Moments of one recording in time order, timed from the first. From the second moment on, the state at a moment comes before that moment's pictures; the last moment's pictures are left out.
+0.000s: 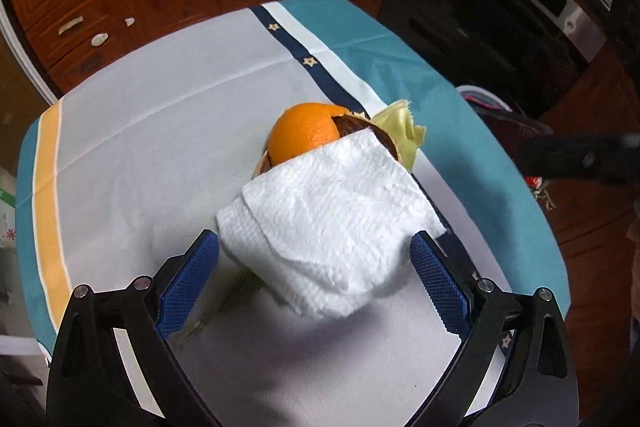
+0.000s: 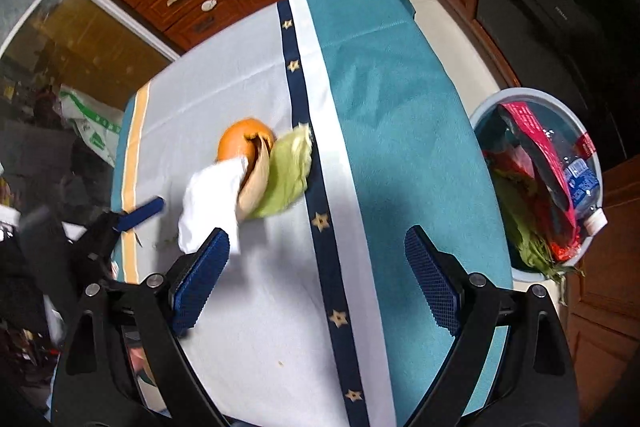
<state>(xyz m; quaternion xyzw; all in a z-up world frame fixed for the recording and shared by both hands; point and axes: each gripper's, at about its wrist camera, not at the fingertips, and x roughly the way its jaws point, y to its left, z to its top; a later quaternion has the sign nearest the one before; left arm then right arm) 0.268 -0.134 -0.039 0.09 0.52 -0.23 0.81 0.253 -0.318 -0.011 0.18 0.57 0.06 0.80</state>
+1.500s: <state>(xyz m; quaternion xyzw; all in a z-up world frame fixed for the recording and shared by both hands) 0.246 -0.042 -0.053 0.00 0.53 -0.27 0.81 0.349 -0.203 -0.072 0.12 0.62 0.07 0.77</state>
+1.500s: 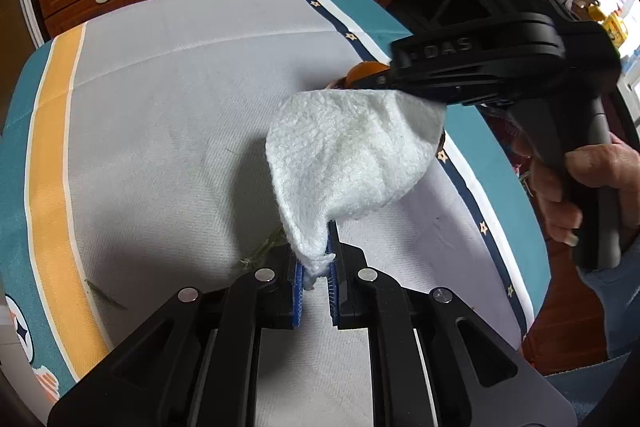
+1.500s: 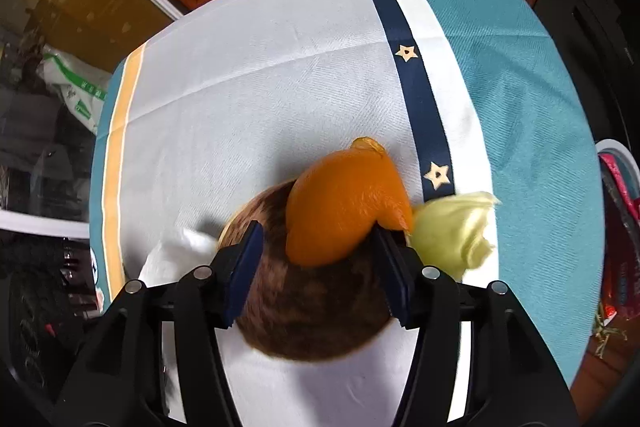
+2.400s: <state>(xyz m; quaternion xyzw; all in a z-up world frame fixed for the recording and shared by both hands) 0.202 -0.062 0.060 0.03 0.44 -0.26 0.86 0.275 -0.255 0.029 0.16 0.51 0.13 0.84</state>
